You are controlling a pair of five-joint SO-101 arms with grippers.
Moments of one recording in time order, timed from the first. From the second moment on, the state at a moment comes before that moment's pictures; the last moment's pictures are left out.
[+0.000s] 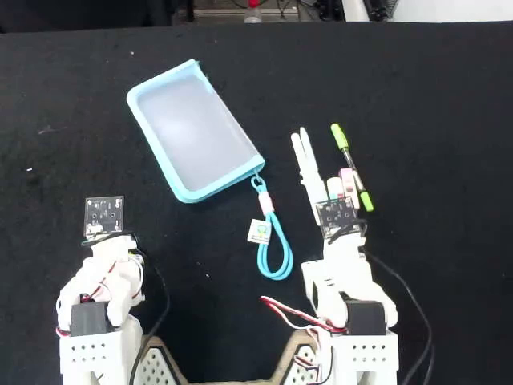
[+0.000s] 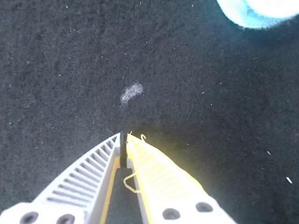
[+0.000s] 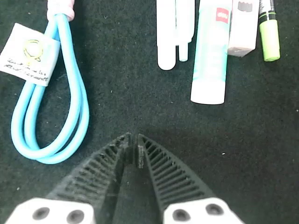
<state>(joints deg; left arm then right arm) -11.3 -104.3 96.0 70.8 -4.1 0.3 -103.2 96.3 75.0 8.4</state>
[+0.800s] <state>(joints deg) -19.9 -104.3 96.0 41.7 -6.3 0.3 -103.2 96.3 75.0 8.4</state>
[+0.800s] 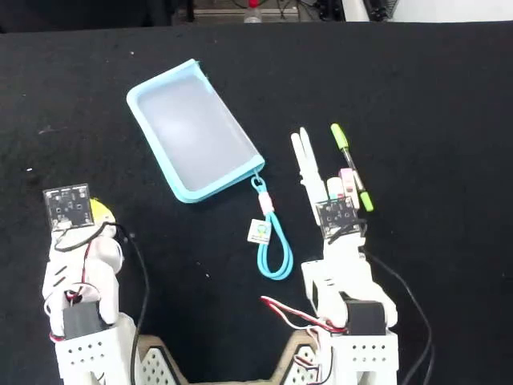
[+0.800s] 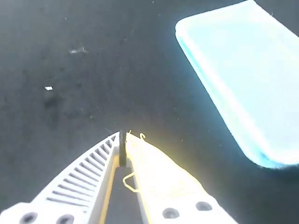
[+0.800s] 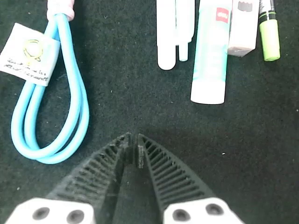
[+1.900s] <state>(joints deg) -20.3 -104.7 73.1 63.6 -14.2 0.3 -103.2 96.3 75.0 8.4</state>
